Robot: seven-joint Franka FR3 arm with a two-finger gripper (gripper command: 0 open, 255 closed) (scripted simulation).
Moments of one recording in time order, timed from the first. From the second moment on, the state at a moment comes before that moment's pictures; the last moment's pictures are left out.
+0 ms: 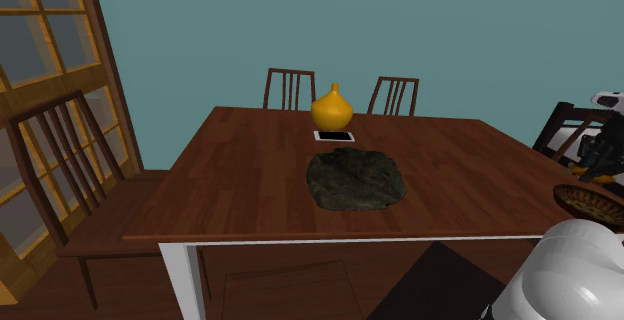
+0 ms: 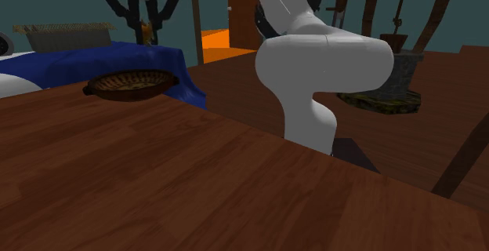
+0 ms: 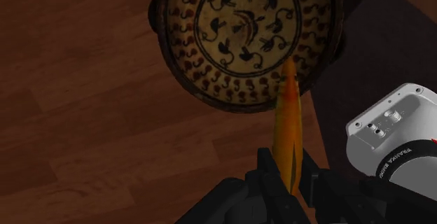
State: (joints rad) arm -0.10 -1.42 -0.74 -2.39 -0.77 1.28 -1.26
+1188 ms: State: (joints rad) arm -0.10 -1.46 -0.96 -2.33 -0.99 1.33 -1.41
